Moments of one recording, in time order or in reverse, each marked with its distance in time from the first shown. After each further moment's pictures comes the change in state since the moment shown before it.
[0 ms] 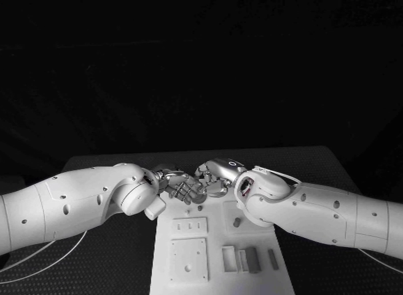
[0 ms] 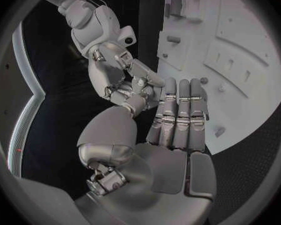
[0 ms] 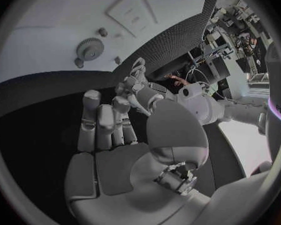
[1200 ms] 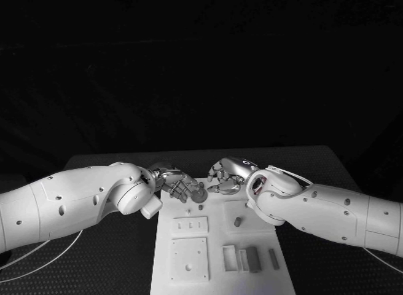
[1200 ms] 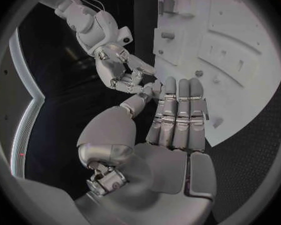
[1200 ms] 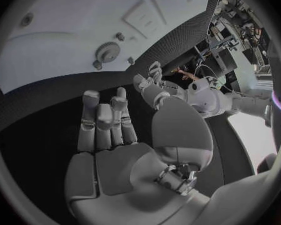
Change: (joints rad) left arm 0.001 -0.025 0.001 0.013 -0.046 -0.017 -0.004; left_hand -0.019 -0.005 0.008 -0.014 0.001 0.018 -0.011 0.006 0.018 0.014 -0.007 0.004 0.018 0.016 -0.009 0.000 0.021 -0.008 0.007 -0.007 0.004 0.015; right arm -0.009 -0.049 -0.002 -0.020 0.080 -0.028 0.006; right_hand -0.050 -0.143 0.016 0.104 0.001 0.065 0.035 -0.075 -0.025 -0.063 0.037 -0.016 -0.005 -0.039 0.036 -0.019 -0.006 0.001 -0.014 0.015 -0.024 0.000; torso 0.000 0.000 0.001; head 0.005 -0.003
